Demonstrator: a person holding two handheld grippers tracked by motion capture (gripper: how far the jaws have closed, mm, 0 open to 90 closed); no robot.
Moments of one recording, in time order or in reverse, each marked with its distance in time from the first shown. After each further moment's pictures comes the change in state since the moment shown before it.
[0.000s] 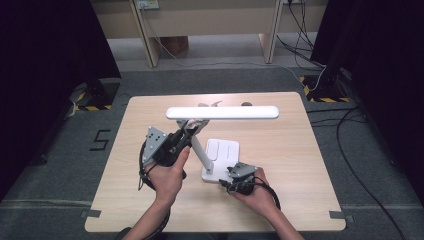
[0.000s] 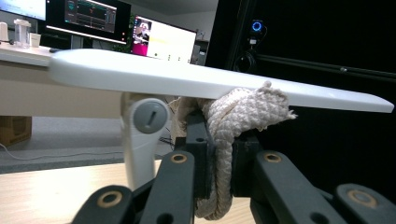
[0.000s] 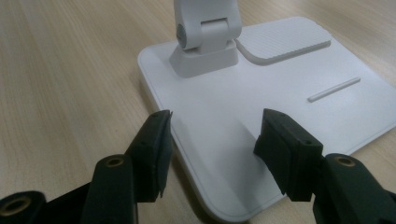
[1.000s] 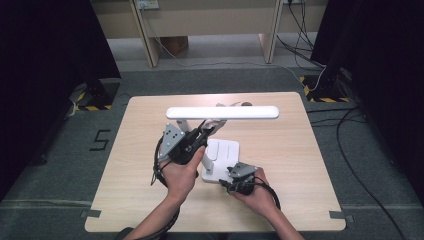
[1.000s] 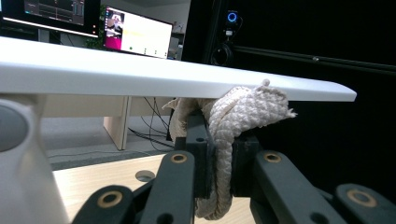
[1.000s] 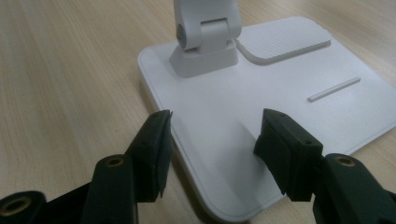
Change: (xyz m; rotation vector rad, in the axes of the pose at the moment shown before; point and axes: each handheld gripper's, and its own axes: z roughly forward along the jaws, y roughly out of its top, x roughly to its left) left arm -0.024 -0.005 0.021 0.036 -0.094 0.020; right arm 0.000 0.000 0.000 0.003 -0.001 0.003
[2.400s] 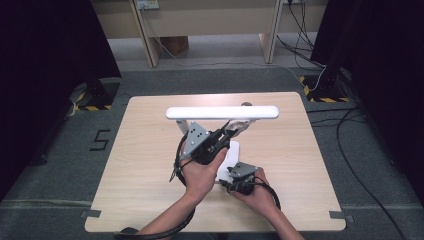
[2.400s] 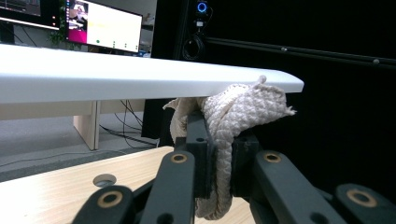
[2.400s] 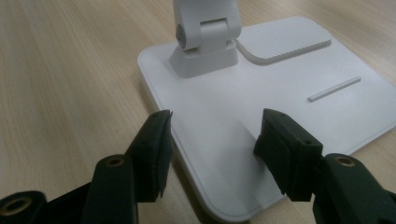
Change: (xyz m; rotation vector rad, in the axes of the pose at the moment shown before) left arm -0.038 -0.005 0.029 0.033 -0.109 0.009; right arm 0.000 0.000 0.000 0.000 0.004 0.014
